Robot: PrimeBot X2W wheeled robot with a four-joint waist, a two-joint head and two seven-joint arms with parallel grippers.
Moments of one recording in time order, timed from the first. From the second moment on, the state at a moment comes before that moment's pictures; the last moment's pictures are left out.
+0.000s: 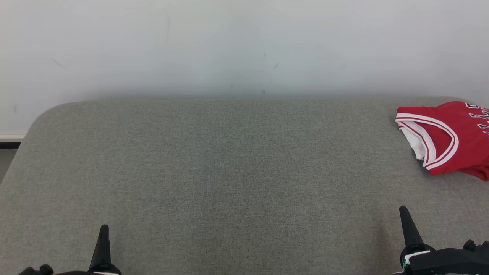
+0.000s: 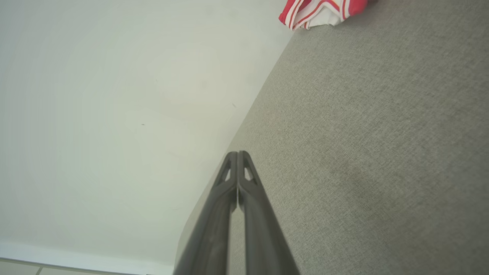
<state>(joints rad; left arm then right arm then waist) -0.04 0.07 0.09 0.23 -1.11 -0.12 -0.01 -0.03 -0.07 -0.08 0.22 1.15 0.13 0.03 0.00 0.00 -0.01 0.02</state>
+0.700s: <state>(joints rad) -0.07 0.06 0.10 0.24 -1.32 -0.12 0.04 -0.06 -0.06 -0.10 0.23 1.34 0.13 0.07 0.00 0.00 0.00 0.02</state>
